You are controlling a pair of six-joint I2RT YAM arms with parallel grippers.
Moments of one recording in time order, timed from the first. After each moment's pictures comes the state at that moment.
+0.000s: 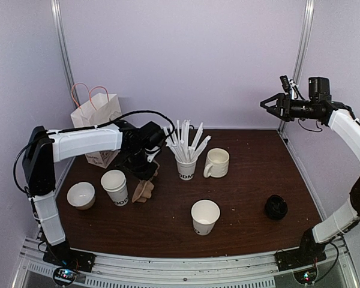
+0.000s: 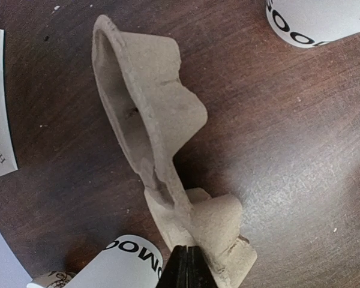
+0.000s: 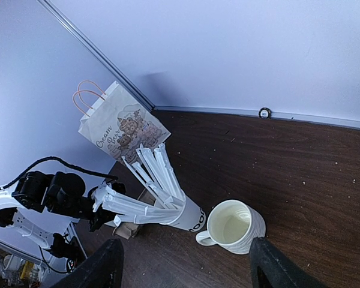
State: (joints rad) left arm -0.78 1.88 1.54 -0.98 -0.20 -0.23; right arm -0.02 1.43 1.43 -0.48 -0.87 0.24
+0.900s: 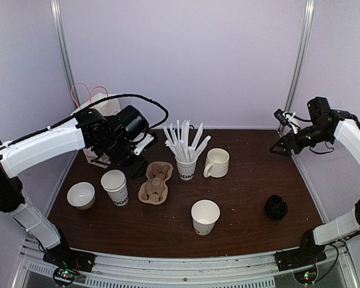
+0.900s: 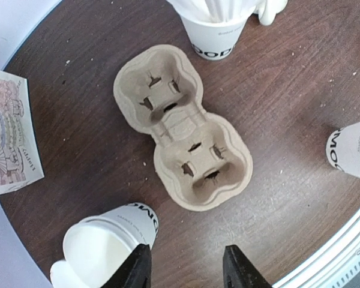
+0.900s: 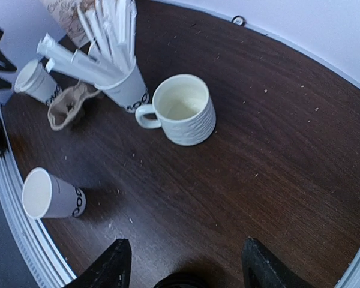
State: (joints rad) left arm -0.88 1.56 1.49 -1.04 -0.17 -0.14; right arm -0.04 1.30 1.31 -0.98 -0.65 -0.47
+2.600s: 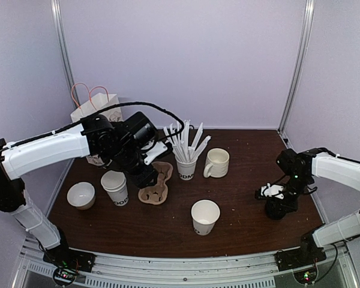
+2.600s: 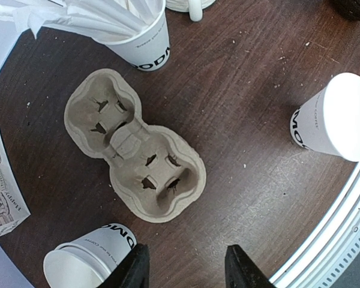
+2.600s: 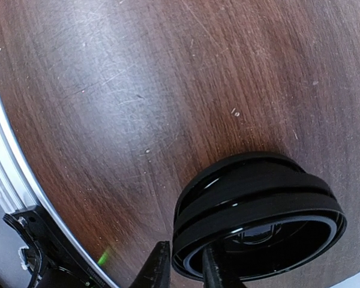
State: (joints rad) left arm -0.98 1.57 1.48 -1.01 -0.11 -0.02; right arm 0.29 1.26 0.78 -1.07 -0.12 -0.91
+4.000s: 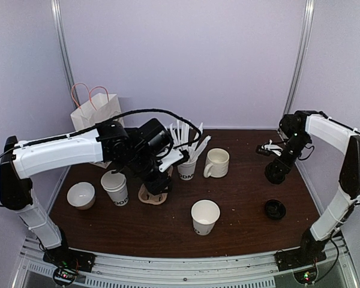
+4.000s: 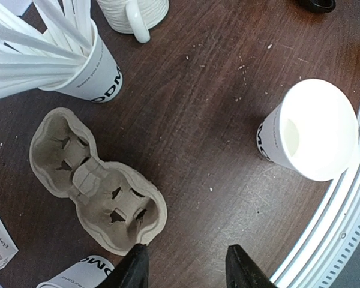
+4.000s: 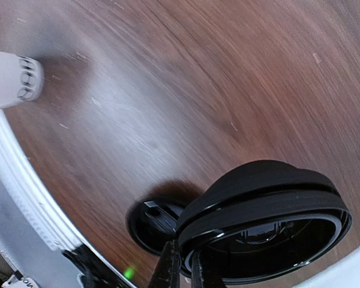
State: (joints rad) left arm -1.05 1.65 1.50 -0.93 -0.05 0.02; right arm 0.10 1.62 1.35 -1.29 -0.28 -0.72
